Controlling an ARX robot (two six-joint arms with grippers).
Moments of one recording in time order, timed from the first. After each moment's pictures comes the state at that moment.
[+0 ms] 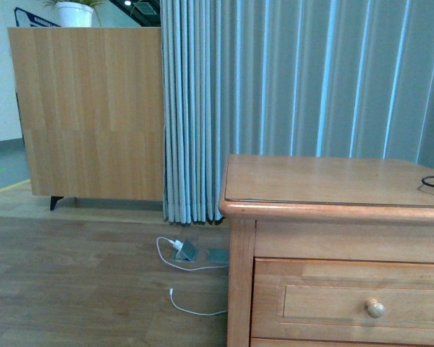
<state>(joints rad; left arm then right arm) 0.00 0.00 0.02 0.00 0.00 0.00 0.00 0.23 0.02 0.21 0.00 -0.01</state>
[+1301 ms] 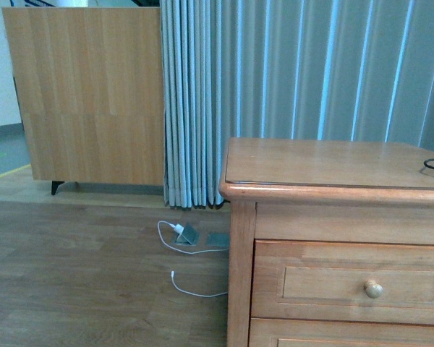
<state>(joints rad) 0.00 0.00 0.02 0.00 0.00 0.00 0.00 0.00 0.01 0.00 0.00 -0.01</state>
